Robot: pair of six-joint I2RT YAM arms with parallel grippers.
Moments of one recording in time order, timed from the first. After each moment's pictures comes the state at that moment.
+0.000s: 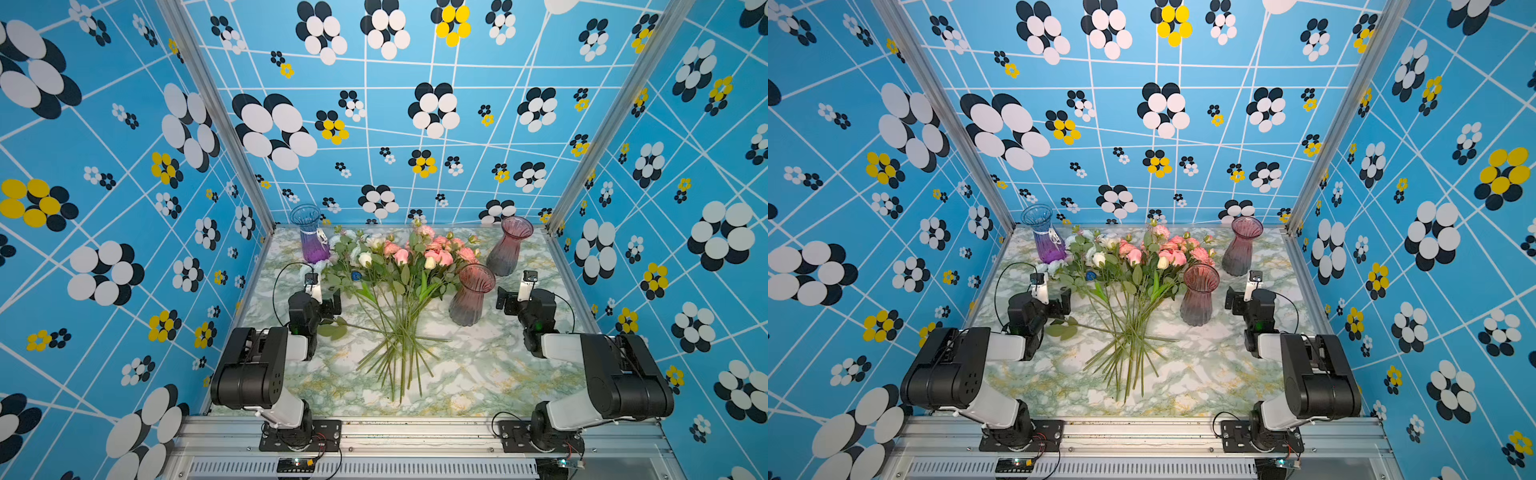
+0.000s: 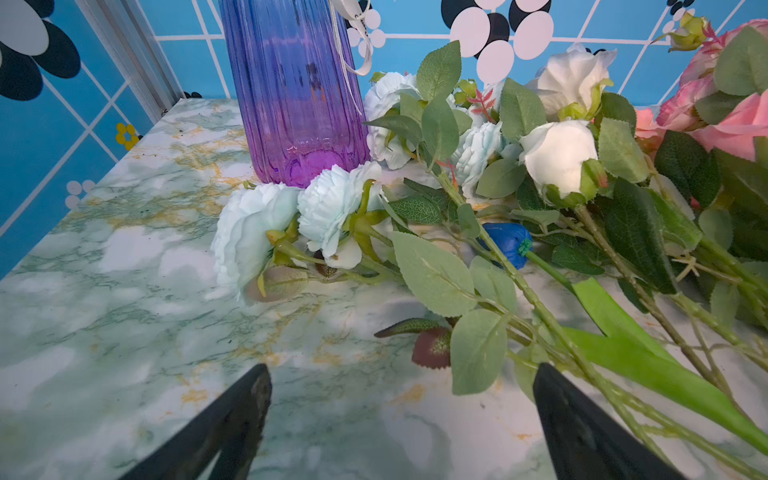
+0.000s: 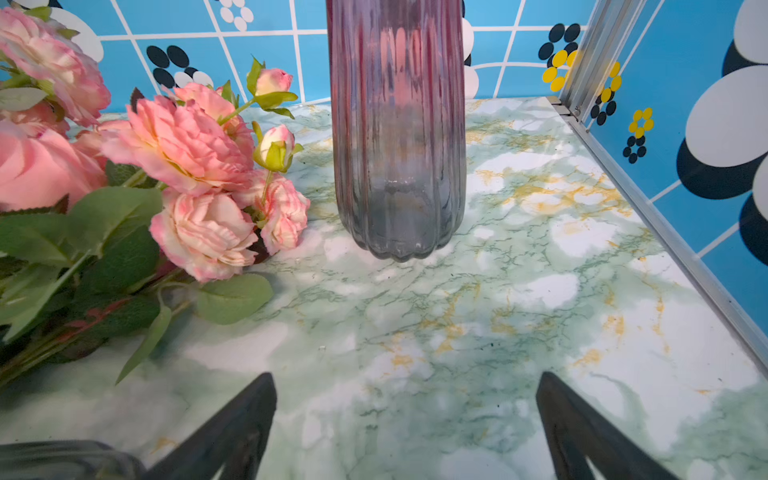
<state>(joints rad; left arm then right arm) 0.01 1.57 0.36 0.86 0.11 -0.01 -0.01 1.51 0.40 0.70 0.07 0.01</state>
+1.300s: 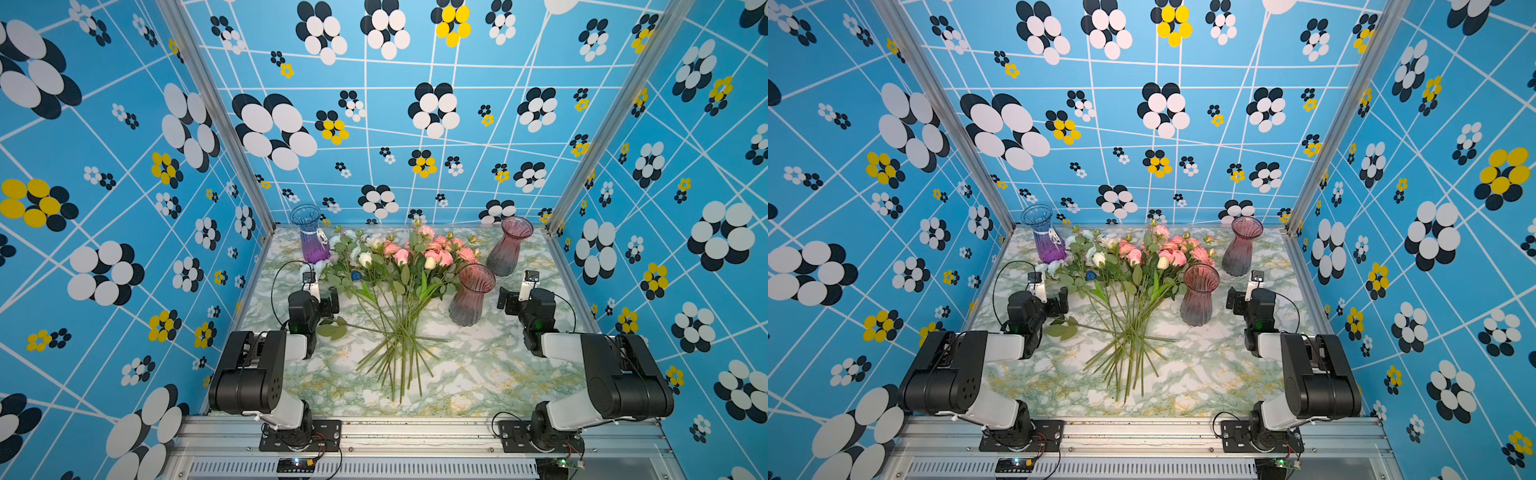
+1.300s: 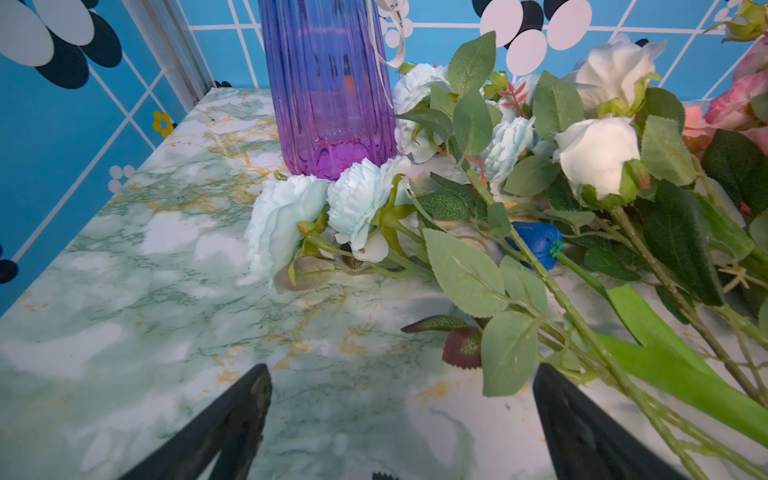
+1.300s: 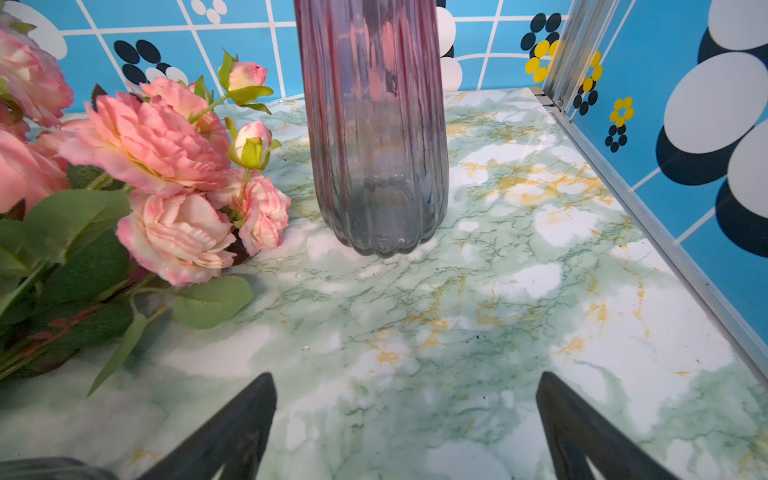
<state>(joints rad) 0.01 1.51 0.42 0.71 0.03 -0.03 -0.01 1.50 0.42 0.66 0.12 0.04</state>
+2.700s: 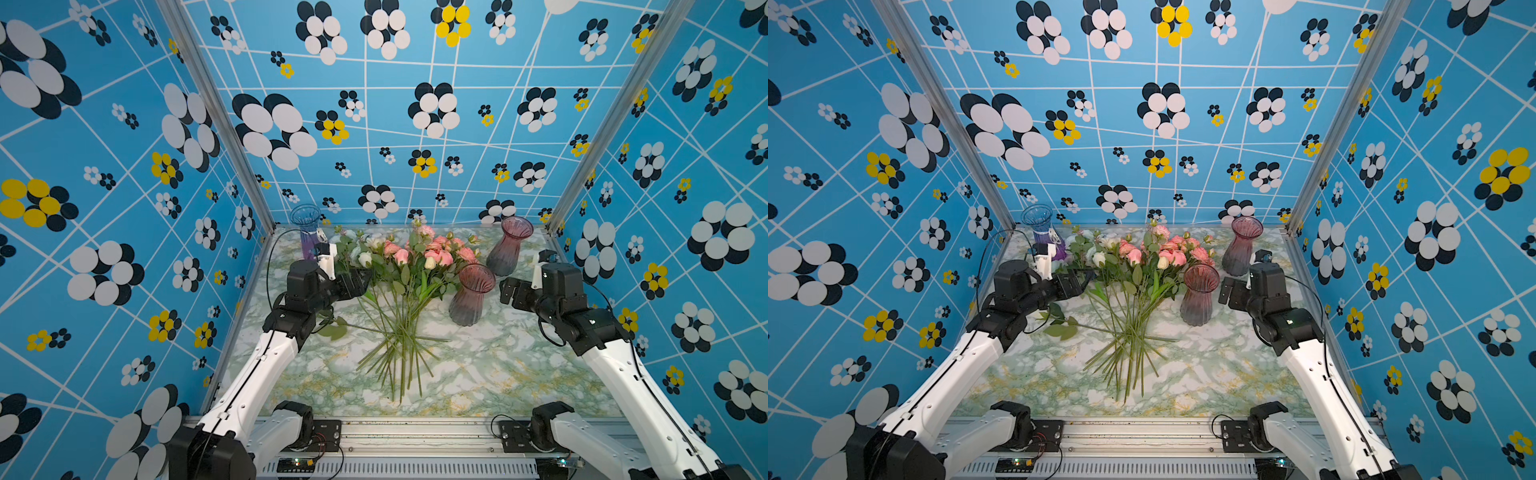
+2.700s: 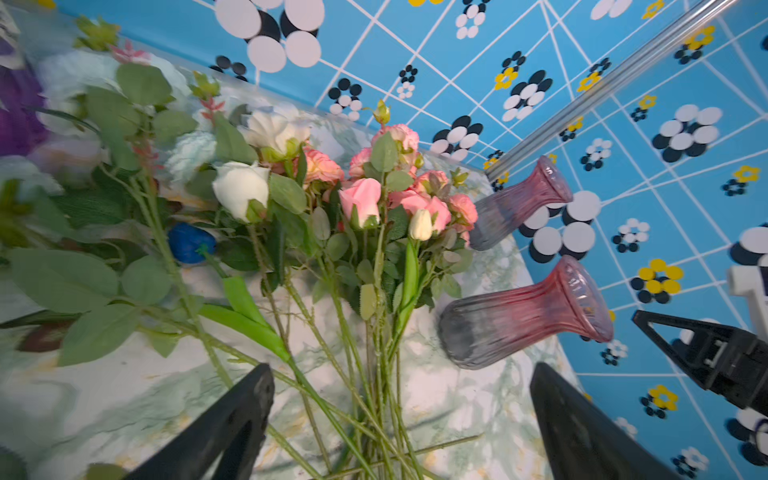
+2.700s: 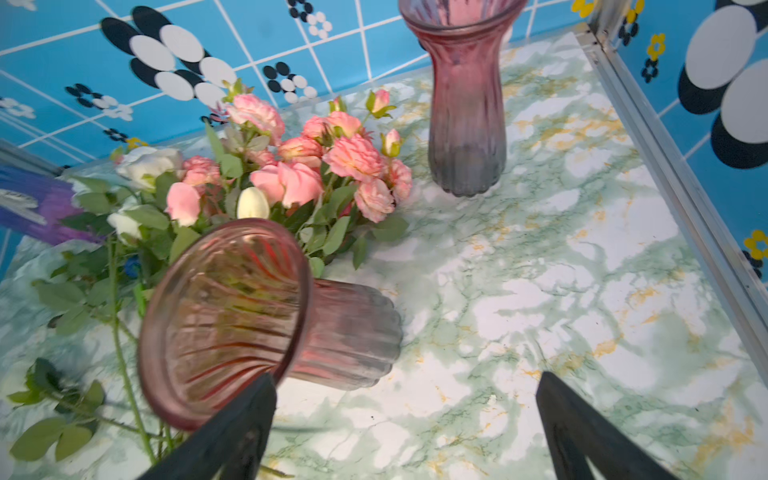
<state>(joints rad) -0.18 1.07 0.77 -0.05 0.50 -0.63 0.28 0.97 1.02 -0.72 0.15 0.34</state>
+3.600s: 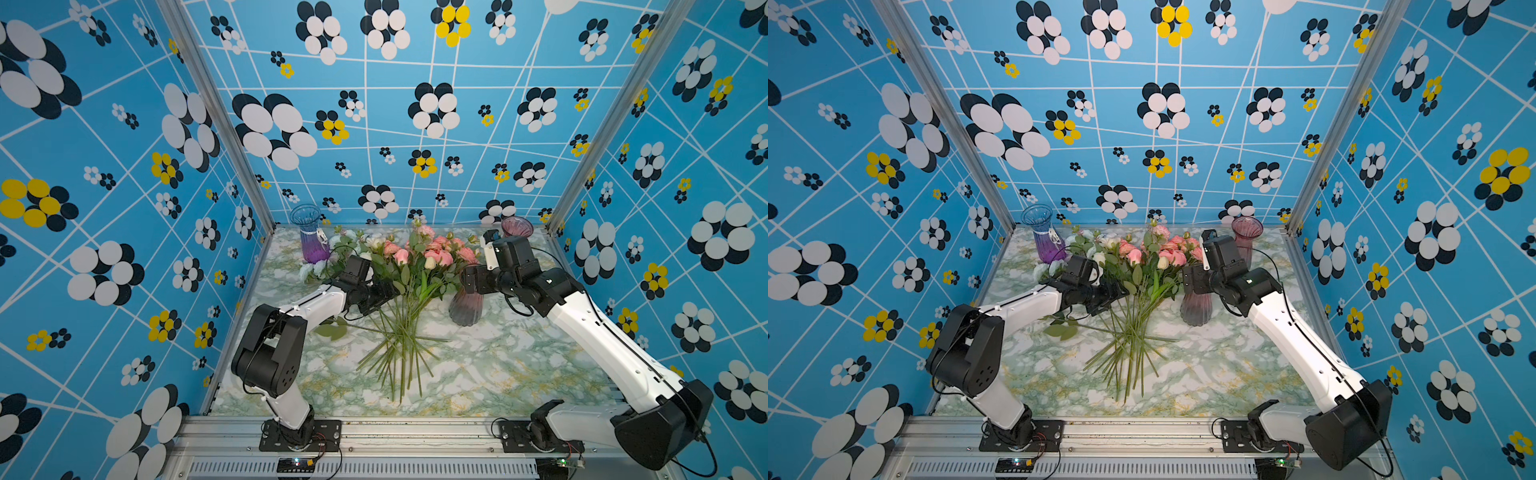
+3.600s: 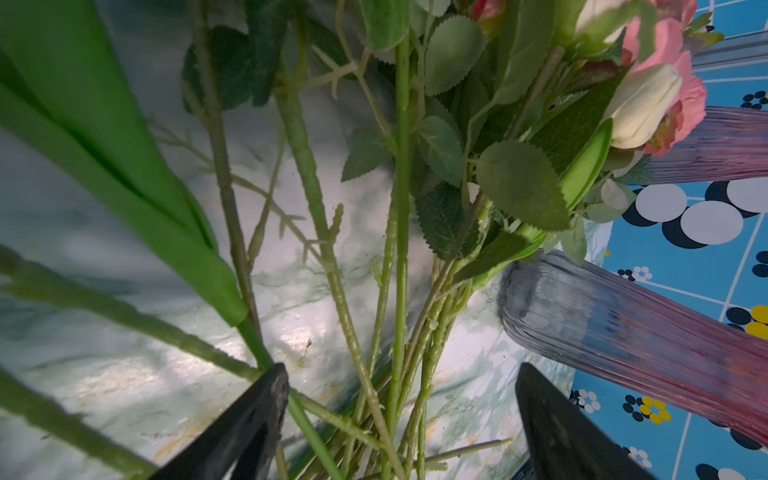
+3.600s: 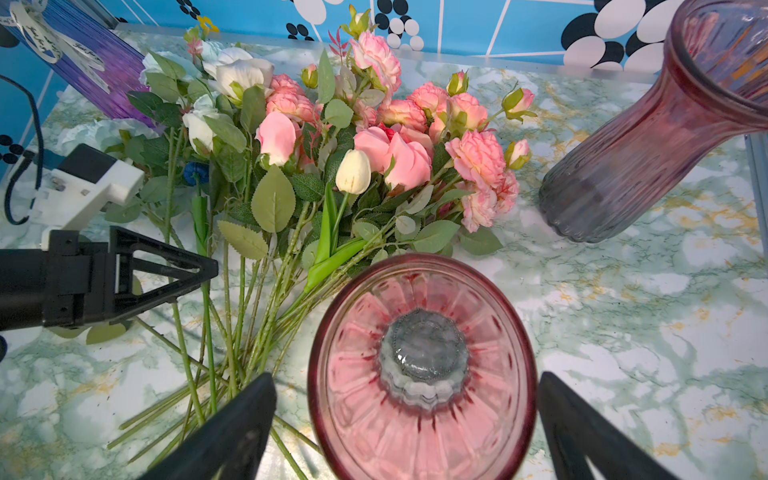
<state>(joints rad) -0.38 1.69 1.04 -0.25 0.43 -0.84 0.48 1.30 1.29 -0.77 0.15 0.22</state>
